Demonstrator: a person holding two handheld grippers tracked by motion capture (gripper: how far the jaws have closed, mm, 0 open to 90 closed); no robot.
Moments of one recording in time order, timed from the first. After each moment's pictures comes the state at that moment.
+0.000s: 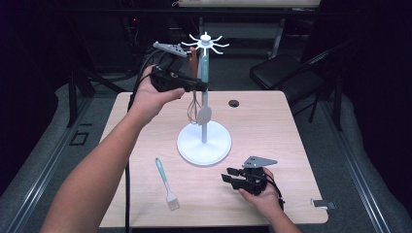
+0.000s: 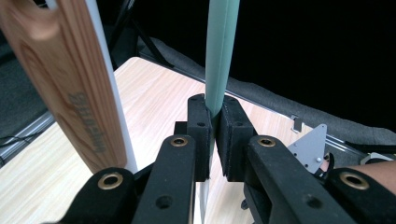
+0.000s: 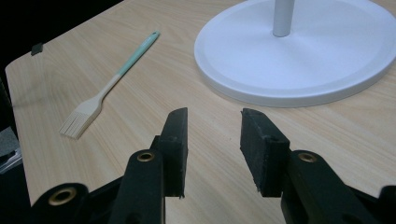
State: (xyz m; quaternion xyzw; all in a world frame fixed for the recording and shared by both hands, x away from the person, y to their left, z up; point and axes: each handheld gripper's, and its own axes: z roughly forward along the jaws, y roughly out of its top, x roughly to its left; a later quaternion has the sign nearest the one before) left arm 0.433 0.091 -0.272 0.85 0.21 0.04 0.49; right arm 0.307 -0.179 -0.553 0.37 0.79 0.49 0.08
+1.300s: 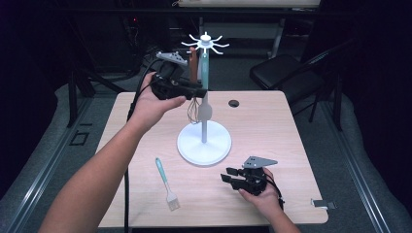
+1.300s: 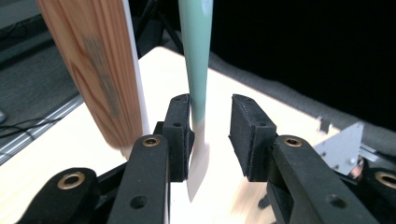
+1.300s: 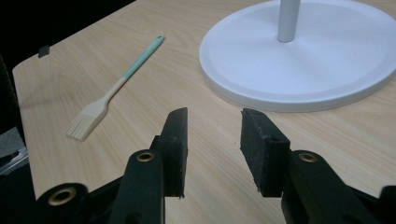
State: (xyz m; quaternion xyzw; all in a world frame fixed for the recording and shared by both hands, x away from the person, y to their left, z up) left arm 0.419 0.091 -0.293 0.85 0.25 0.09 0.46; right arm 0.306 -0.179 -0.551 0.36 0.79 0.49 0.09
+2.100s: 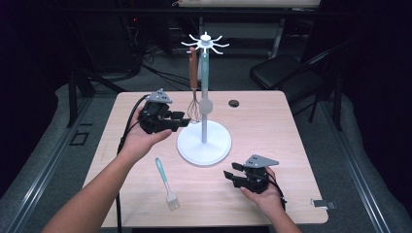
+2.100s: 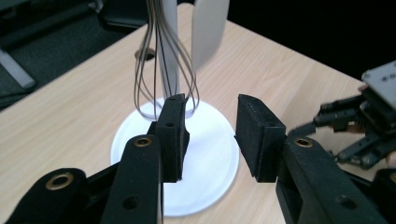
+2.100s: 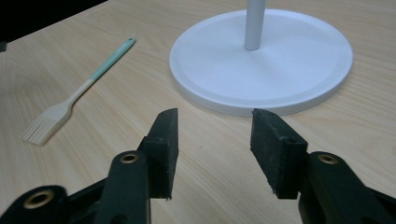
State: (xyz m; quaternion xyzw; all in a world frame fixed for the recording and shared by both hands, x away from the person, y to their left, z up) left arm 0.392 0.133 -0.380 0.84 0.29 0.12 0.43; right arm 0.309 -0.183 -0.550 0.37 0.78 0.48 0.14
